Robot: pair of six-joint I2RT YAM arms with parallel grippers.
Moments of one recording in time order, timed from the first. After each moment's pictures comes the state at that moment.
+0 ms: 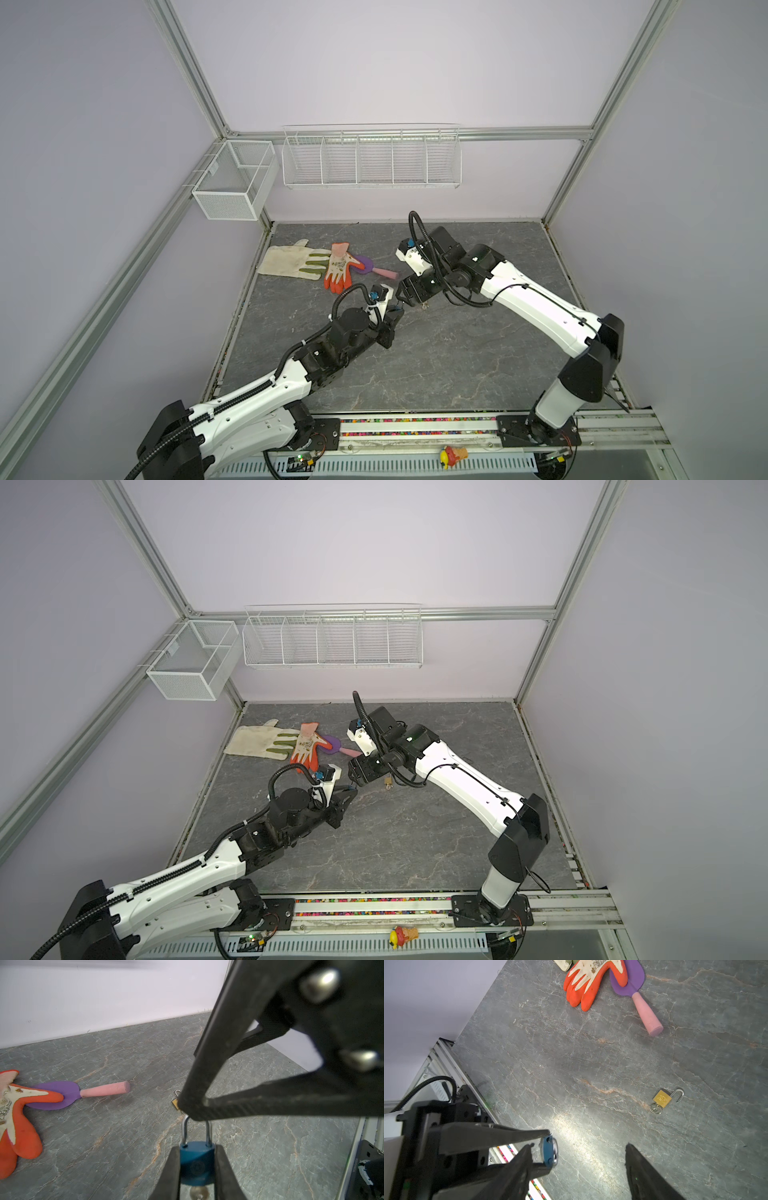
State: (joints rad) left arm -0.92 0.96 0.55 0.09 -0.11 -0.22; right arm 0.81 1.70 1.70 -0.96 -0.19 0.20
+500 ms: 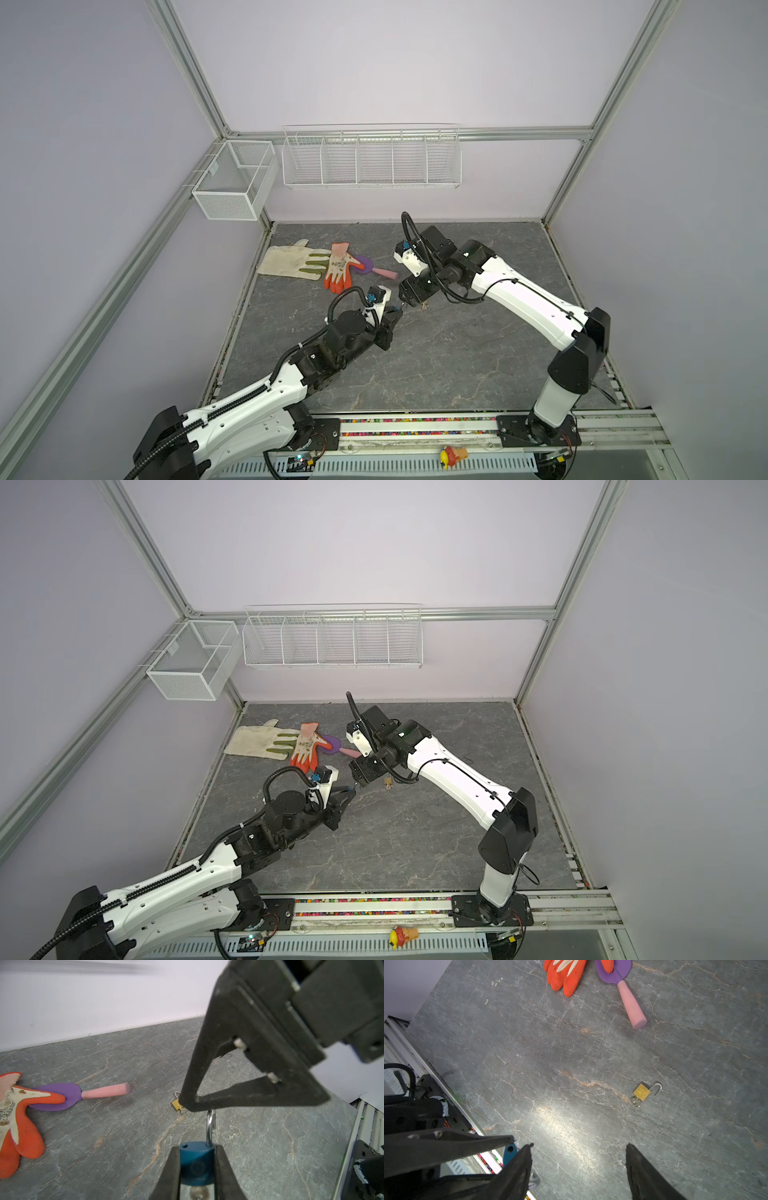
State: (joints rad) left arm -0.92 0.92 0.53 0.08 -0.12 -0.22; right arm 0.82 1.77 1.78 -1.07 -0.10 0.12
